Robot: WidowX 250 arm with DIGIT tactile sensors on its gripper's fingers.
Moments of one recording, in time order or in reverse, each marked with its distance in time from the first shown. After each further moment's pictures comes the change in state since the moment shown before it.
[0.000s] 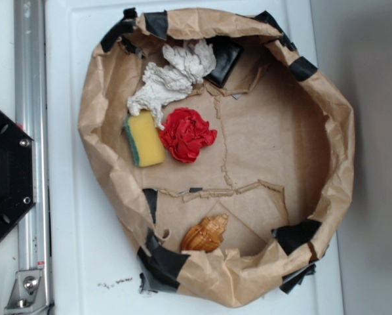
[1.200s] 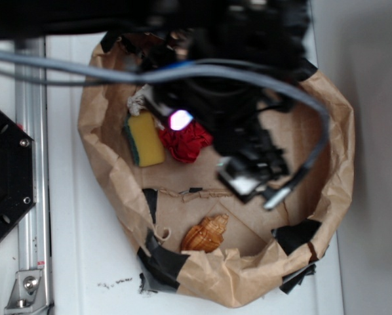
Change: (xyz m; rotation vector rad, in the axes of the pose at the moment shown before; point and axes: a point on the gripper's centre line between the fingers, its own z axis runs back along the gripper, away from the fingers) arm 0.141 0.023 -0.118 -0.141 0.215 0.743
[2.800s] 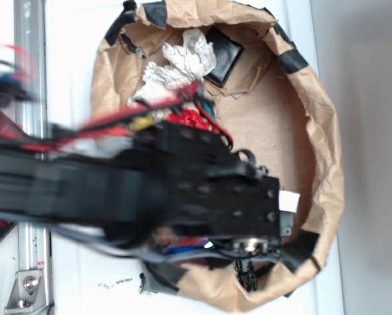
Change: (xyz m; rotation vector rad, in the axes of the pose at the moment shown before) arm -0.038 -0.029 -0.079 0.105 -0.102 -0.343
